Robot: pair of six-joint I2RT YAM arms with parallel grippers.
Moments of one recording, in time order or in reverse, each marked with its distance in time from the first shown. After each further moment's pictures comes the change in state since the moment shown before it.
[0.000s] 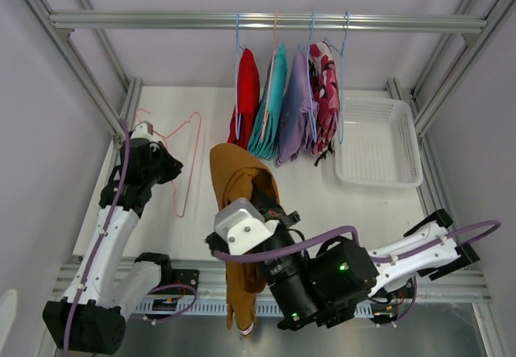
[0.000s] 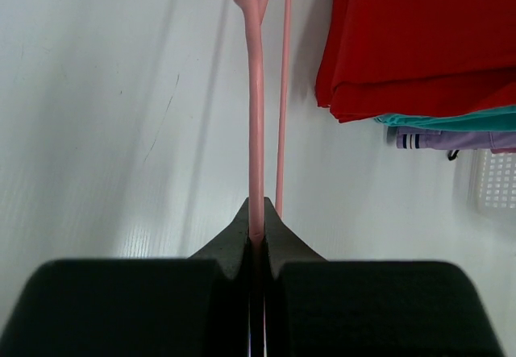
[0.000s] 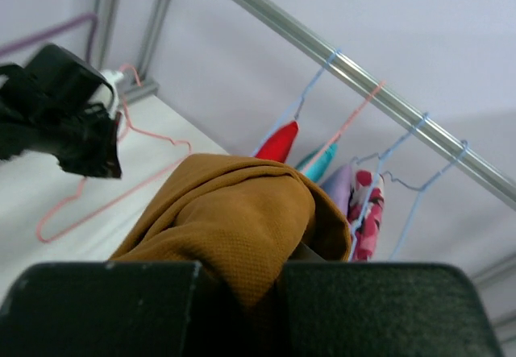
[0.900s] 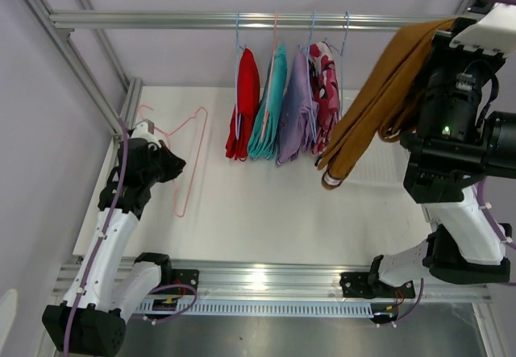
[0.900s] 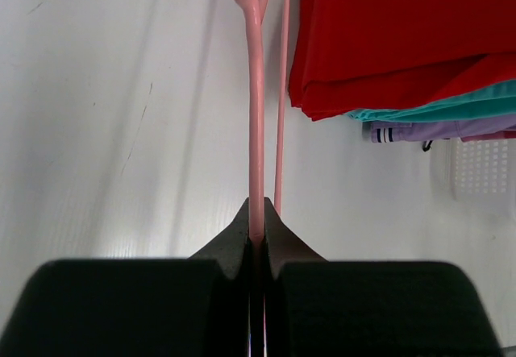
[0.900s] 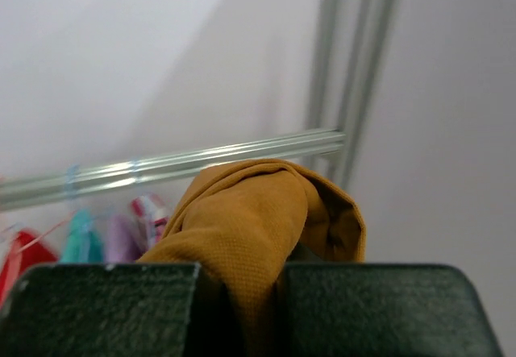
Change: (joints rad) left arm 0.000 -0.023 0.000 0.024 0.053 0.008; right arm -0.705 -0.150 0.436 -0.043 0.004 -0.098
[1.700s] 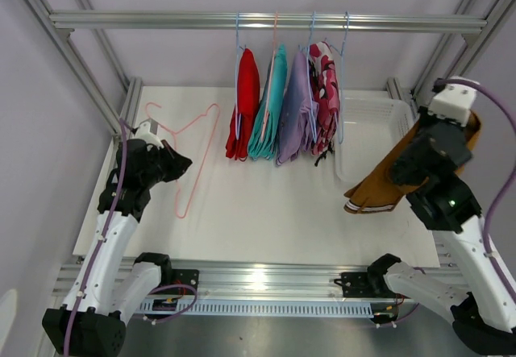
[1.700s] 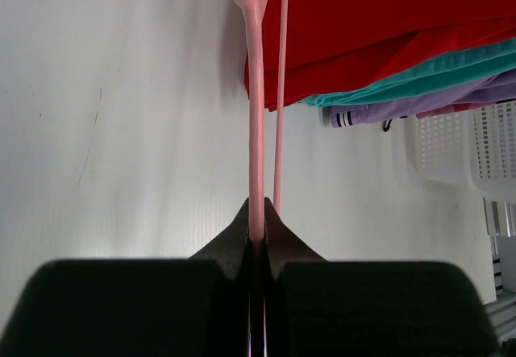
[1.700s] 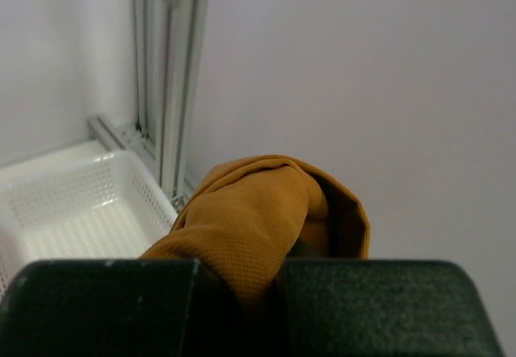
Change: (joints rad) left arm 0.000 -0.021 -0.013 0.048 0.129 0.000; right arm -0.646 -0.507 -0.824 -0.785 -0.013 0.896
